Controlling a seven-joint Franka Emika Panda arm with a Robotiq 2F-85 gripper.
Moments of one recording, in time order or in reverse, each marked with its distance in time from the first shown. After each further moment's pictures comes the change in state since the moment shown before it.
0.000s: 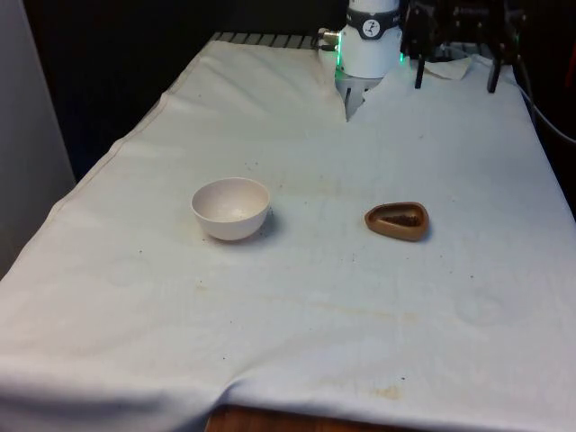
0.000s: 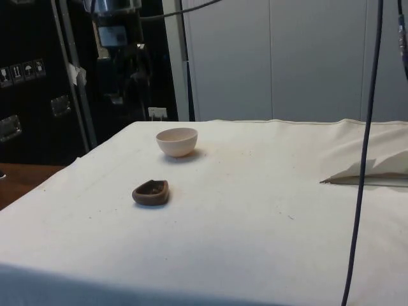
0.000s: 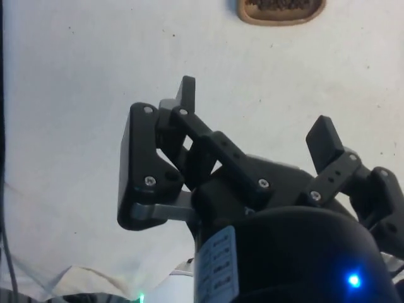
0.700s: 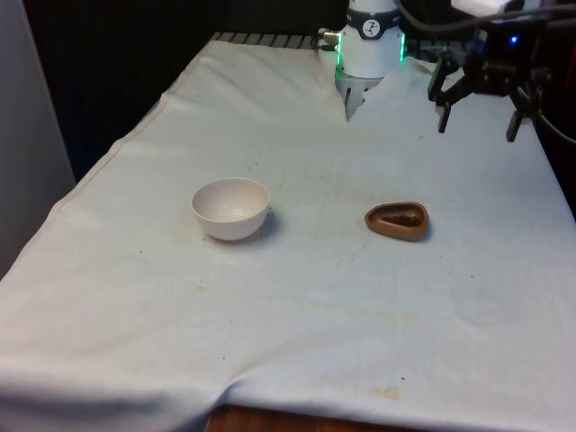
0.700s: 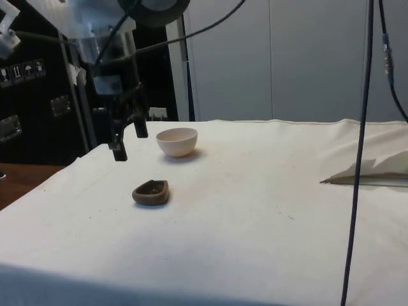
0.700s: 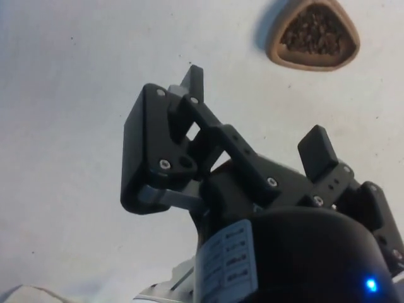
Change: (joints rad) arm 0.013 0.128 0.075 0.003 -0.150 0.084 0.176
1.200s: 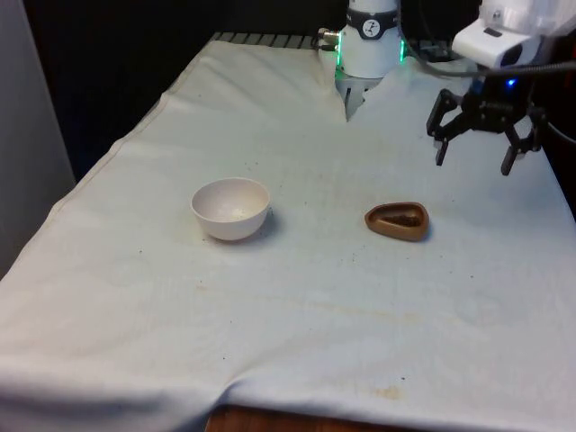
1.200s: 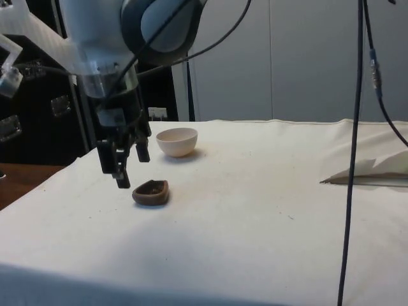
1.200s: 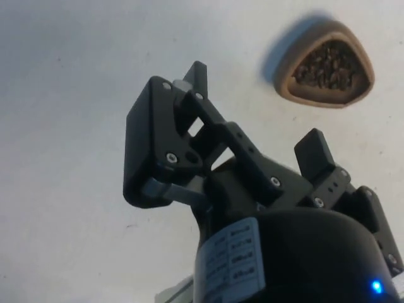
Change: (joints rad) arm 0.005 0.095 0.004 0.007 -0.078 0.066 0.066
